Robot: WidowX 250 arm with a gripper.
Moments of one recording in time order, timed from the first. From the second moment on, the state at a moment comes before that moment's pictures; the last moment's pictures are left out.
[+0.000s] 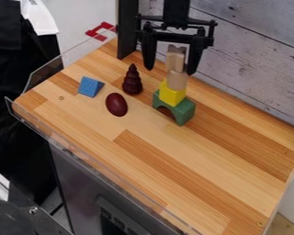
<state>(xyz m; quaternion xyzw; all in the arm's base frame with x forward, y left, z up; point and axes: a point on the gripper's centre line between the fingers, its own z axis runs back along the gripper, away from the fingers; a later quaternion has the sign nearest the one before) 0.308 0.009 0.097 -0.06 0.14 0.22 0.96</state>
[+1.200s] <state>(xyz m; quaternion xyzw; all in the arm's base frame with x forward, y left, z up) 0.229 -0.040 0.153 0.00 0.02 0.13 0.99</state>
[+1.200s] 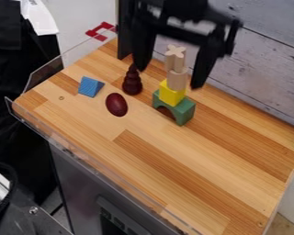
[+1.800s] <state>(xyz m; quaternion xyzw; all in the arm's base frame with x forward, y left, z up) 0.248 -0.005 0.125 -0.03 -0.02 0.22 0.97</state>
